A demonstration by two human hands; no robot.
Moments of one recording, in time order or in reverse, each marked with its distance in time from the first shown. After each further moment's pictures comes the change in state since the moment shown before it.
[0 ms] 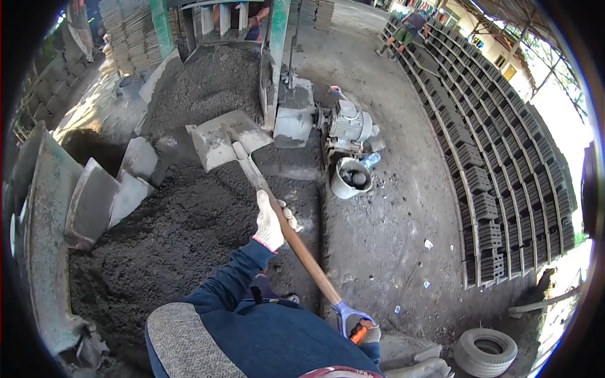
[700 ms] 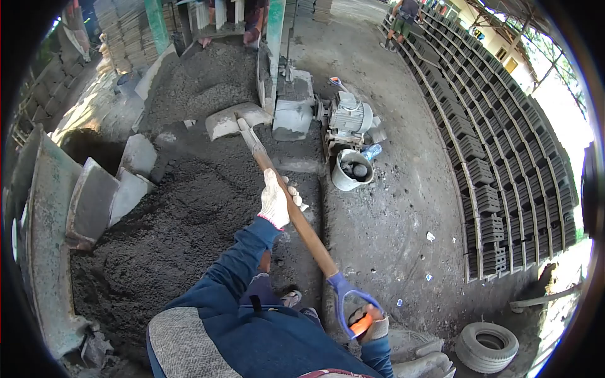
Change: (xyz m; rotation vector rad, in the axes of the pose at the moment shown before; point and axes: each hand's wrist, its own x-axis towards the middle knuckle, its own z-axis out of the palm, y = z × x) left_hand 0.019 0.008 0.031 0.071 -0.029 0.028; right_hand -0.064 -0.046 0.085 0.023 -0.248 -0.088
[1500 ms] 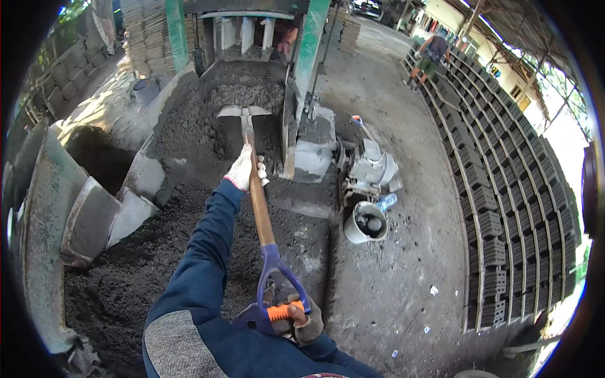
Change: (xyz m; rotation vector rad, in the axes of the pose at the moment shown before) left_hand 0.227 0.255 -0.027 0.262 -0.091 0.178; right_hand 0.164 0.052 0.265 -0.276 -0.492 -0.112
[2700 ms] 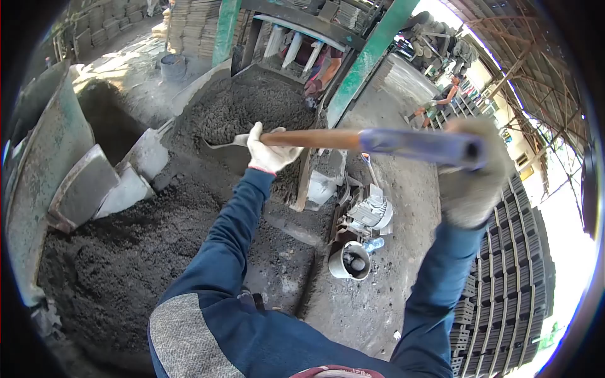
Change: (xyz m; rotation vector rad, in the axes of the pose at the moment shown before) left_hand 0.030 0.115 0.048 -0.844 -0.231 0.193; right_hand 0.136 -0.442 0.224 -1.439 0.046 -1.915
